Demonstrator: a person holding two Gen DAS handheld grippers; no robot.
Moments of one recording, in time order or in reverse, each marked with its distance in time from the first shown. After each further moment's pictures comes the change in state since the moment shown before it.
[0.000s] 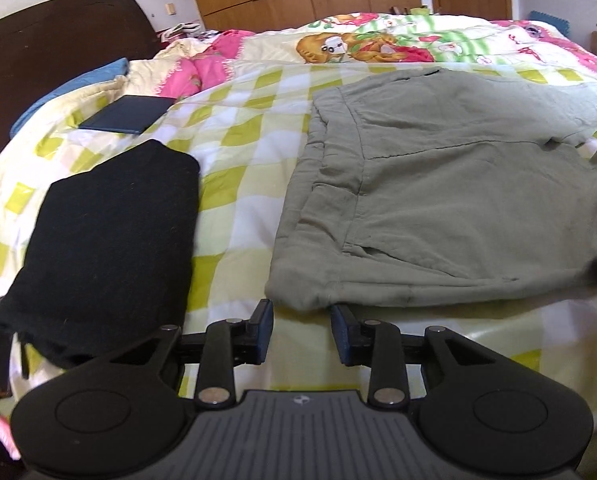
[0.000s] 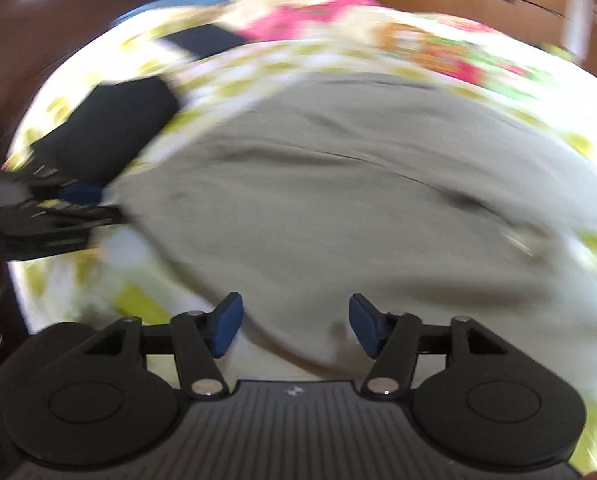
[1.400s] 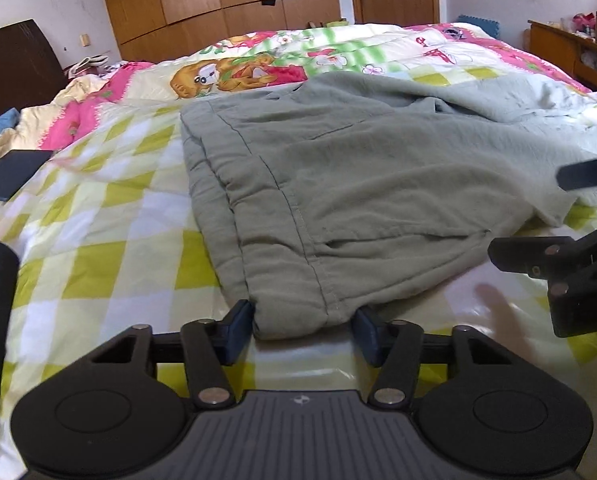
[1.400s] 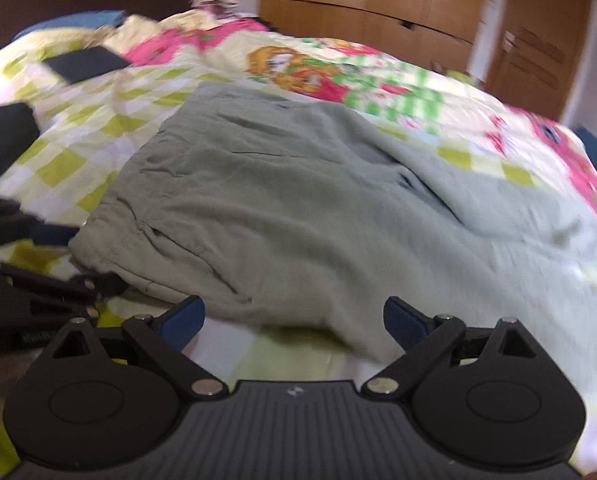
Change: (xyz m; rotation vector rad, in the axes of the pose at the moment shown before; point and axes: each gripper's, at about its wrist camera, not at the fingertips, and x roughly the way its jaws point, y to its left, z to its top) left arm 0.056 -0.141 0.064 0.087 -0.067 -0.219; right arm 0.020 -0.068 0.013 -0.051 -0.100 -0.285
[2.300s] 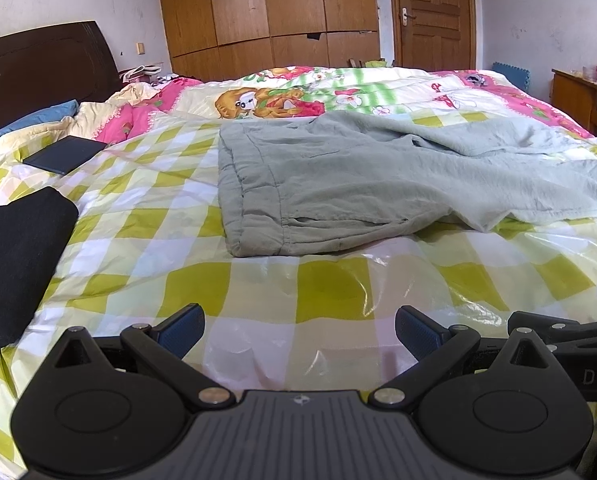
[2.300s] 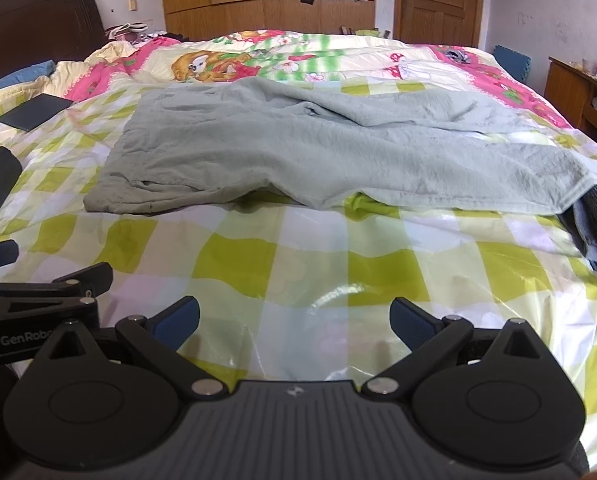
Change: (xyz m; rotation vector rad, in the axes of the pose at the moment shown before) left arm -0.100 -0.052 -0.047 -0.145 -0.102 0.097; right arm -0.102 0.008 -0.090 0.338 0.018 -0.117
